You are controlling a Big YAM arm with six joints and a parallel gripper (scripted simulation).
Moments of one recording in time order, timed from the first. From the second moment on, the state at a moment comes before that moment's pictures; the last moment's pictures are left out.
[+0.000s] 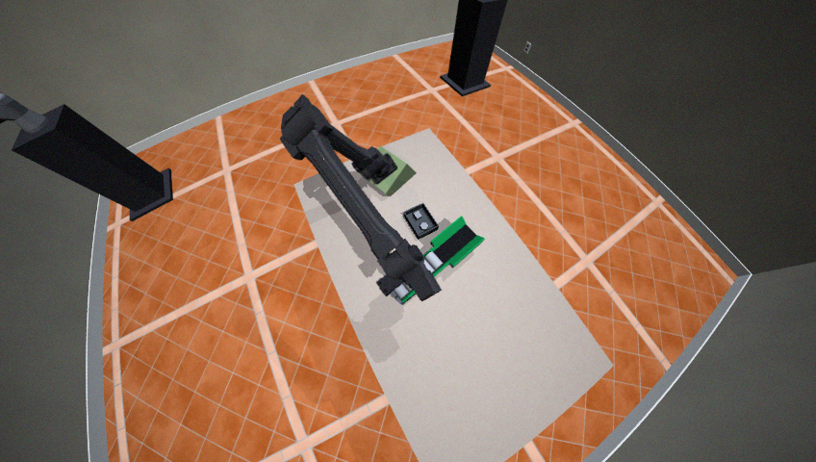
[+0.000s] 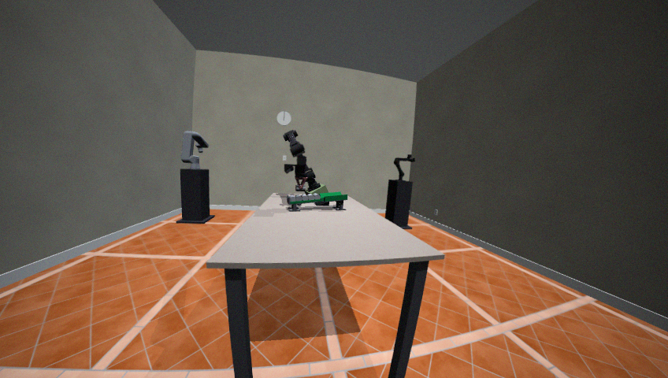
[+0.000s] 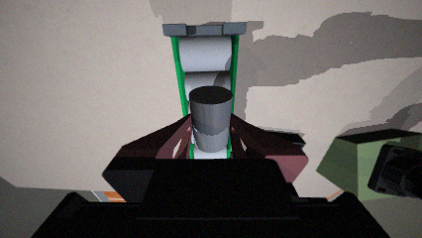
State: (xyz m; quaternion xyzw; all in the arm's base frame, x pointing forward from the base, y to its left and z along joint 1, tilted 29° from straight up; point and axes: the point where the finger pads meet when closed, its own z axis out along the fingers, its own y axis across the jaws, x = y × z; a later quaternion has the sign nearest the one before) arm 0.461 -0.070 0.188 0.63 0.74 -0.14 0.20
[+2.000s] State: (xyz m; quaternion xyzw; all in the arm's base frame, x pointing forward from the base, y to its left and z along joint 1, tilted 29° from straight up) arm 0.461 -0.069 0.188 0.56 0.79 -0.16 0.19
